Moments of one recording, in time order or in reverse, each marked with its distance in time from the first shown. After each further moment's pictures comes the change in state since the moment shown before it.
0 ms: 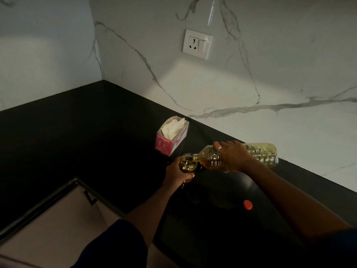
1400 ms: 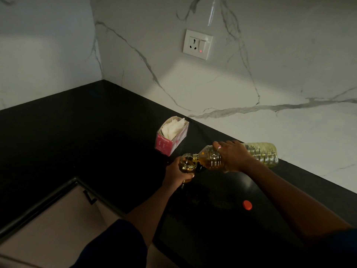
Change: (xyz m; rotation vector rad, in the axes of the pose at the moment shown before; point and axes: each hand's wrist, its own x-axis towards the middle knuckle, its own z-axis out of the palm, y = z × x) left_hand 0.008 -0.007 0.004 0.000 0.020 0.006; right_hand 0.002 0.000 -0.001 -0.003 -0.006 -0.003
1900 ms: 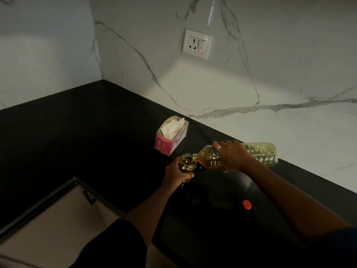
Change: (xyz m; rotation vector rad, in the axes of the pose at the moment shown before) left_hand 0.000 0.000 0.000 -0.005 -0.007 -0.017; right_hand -0.001 -0.001 -0.001 0.002 -0.005 0.002
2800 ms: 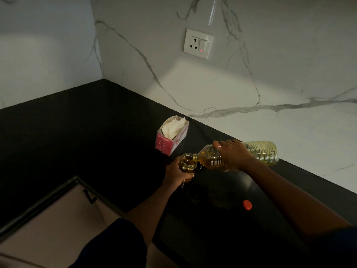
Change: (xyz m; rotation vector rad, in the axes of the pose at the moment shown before) left_hand -0.002 0.002 -0.002 -0.003 -0.003 0.015; right_hand 0.001 0.000 -0.003 -0.016 0.013 -0.008
